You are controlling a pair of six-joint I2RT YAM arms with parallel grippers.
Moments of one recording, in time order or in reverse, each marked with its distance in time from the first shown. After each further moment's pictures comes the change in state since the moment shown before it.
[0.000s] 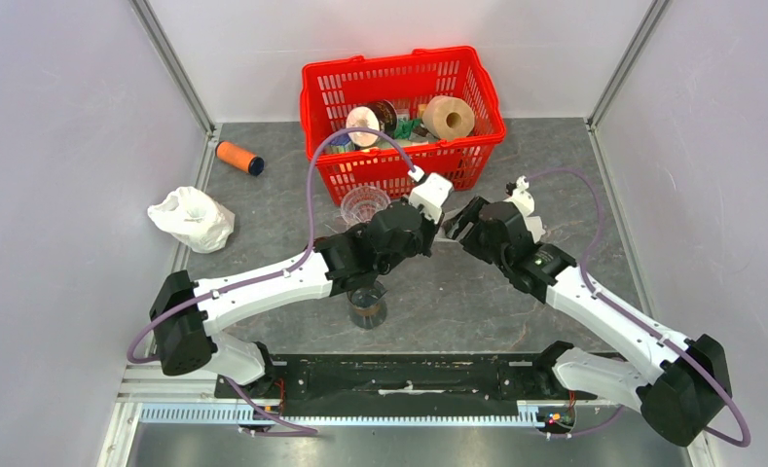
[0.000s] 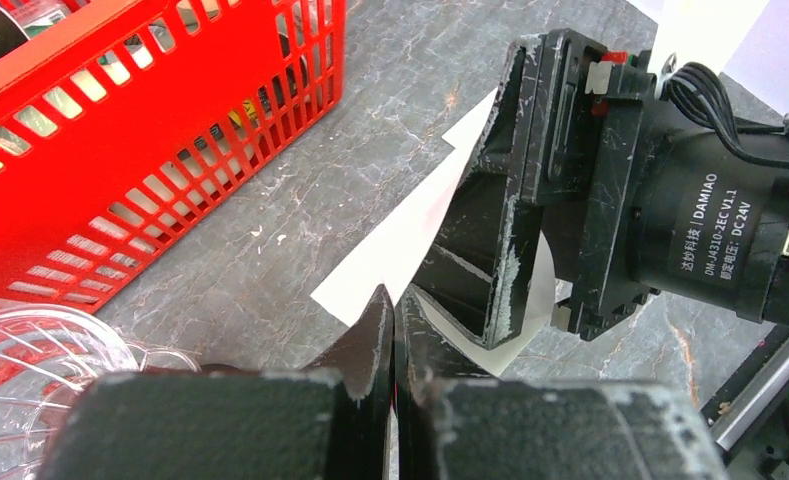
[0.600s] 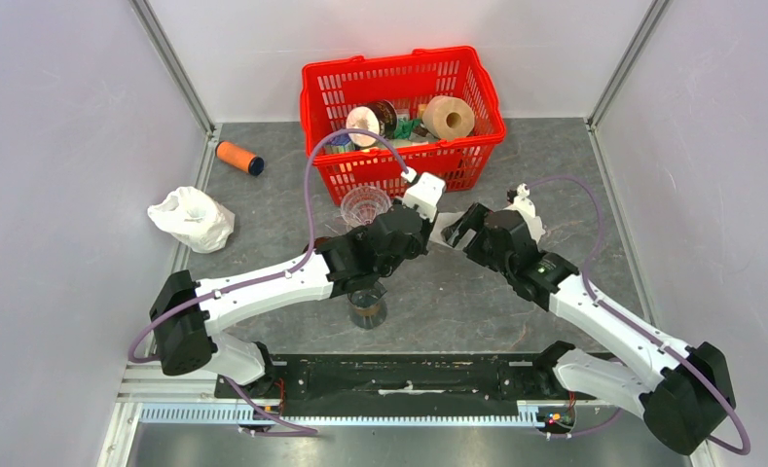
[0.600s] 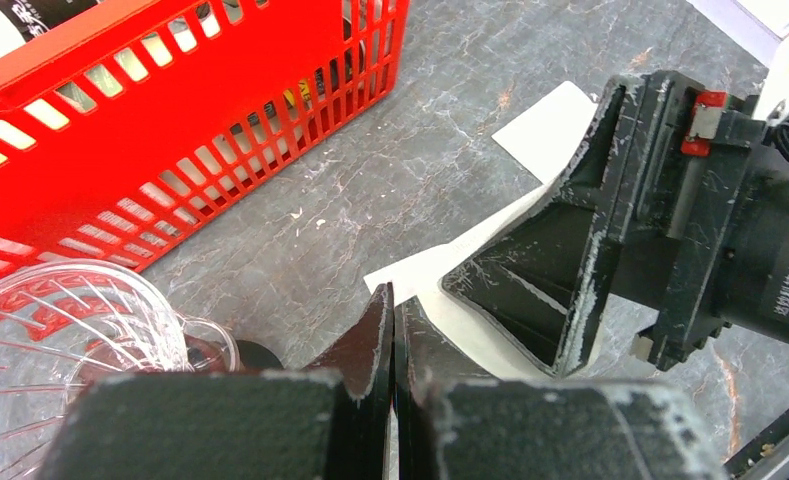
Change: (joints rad) left arm -0.001 0.000 -0.024 0.000 -0.116 -0.033; right arm -0.023 -0.040 -0.095 0.054 -0.048 -0.031
